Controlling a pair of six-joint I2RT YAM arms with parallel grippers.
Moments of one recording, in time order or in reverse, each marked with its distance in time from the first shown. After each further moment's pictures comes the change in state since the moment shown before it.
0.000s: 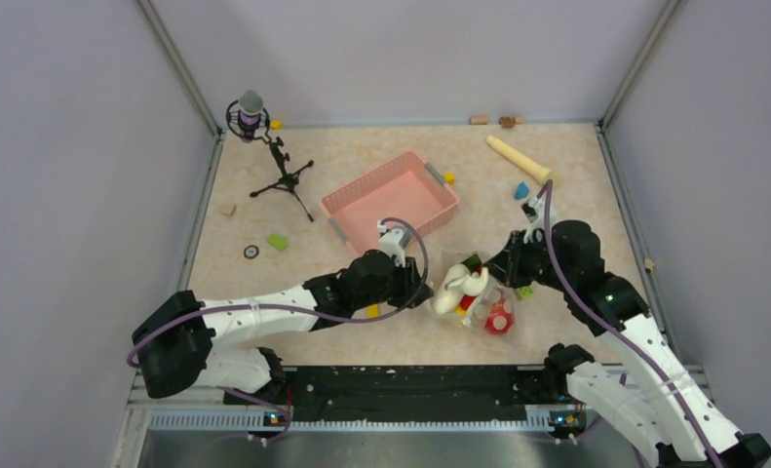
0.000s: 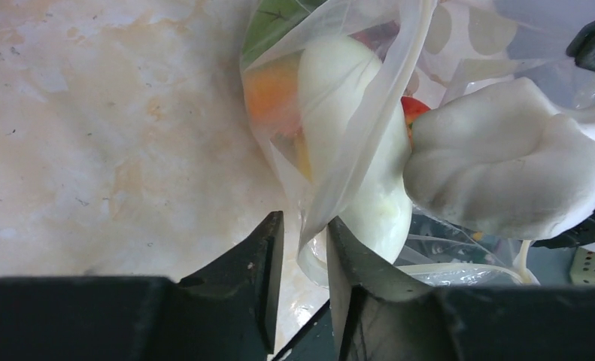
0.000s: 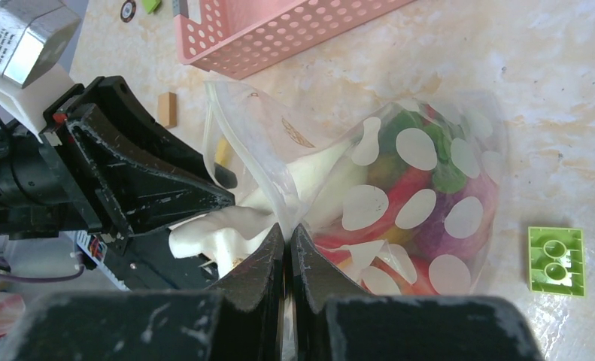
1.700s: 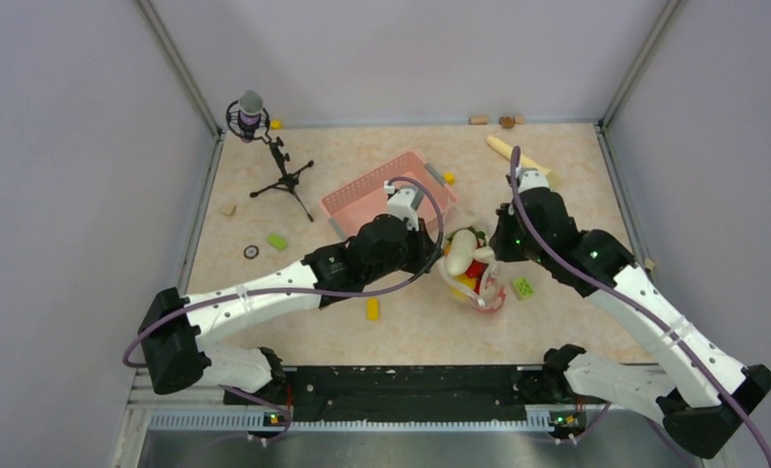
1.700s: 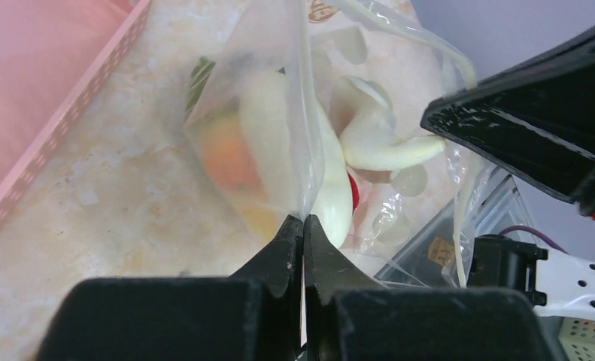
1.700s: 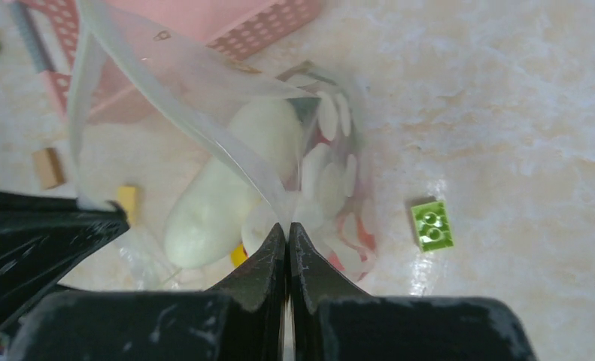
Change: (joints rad) left arm -0.005 0.060 0.380 -0.242 -0.131 0.056; right arm 0.238 0.342 0.395 -0.292 0.584 0.049
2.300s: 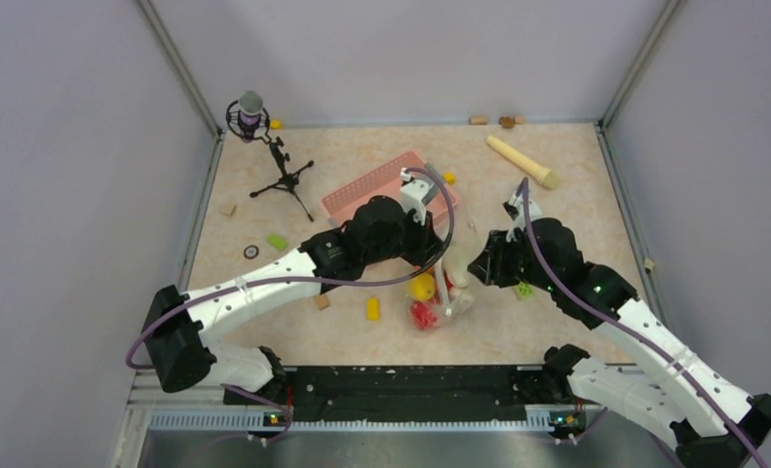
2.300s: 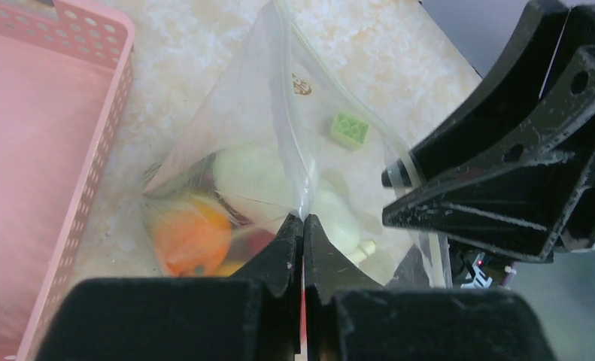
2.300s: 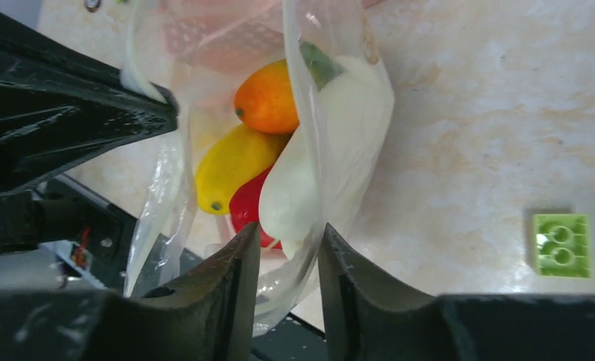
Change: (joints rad) left arm 0.070 0.013 0.072 -0.039 0.188 0.282; right arm 0.000 -0.232 -0.298 0.247 -0.346 0.050
